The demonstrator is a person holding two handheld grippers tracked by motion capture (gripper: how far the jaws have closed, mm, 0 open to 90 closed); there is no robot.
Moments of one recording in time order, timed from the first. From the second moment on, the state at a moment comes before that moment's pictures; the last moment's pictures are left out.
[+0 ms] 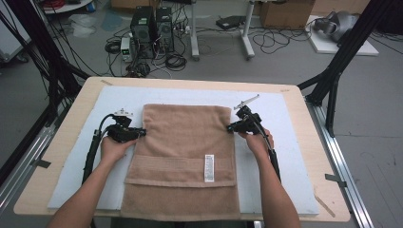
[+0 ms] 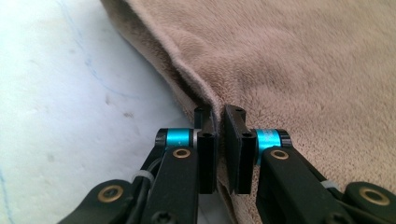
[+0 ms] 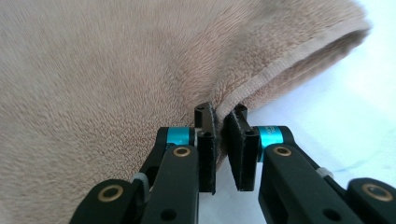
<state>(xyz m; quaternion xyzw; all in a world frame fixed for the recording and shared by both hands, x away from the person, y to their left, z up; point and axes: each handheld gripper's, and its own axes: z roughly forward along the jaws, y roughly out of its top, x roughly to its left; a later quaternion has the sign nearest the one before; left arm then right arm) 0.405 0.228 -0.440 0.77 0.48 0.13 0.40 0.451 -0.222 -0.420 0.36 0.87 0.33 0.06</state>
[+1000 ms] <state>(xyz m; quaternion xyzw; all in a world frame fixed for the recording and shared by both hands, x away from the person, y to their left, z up) 0.384 0.232 -0.416 0.79 0.43 0.16 0.40 0.420 -0.232 -0.396 0.35 0.86 0.35 0.08</state>
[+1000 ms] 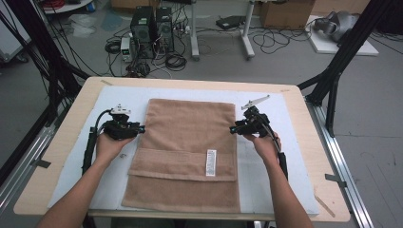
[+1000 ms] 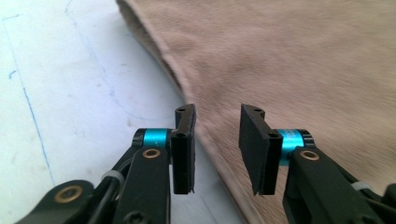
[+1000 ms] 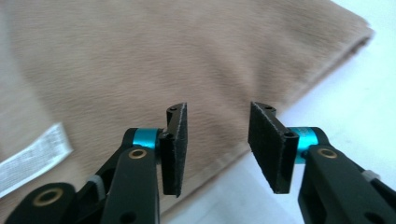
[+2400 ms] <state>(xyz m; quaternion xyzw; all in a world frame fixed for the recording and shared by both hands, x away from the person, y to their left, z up) 0.278 0.232 -0.442 0.84 0.33 0.15 0.39 0.315 -0.209 -0.431 0.25 0.90 0.34 0.05</state>
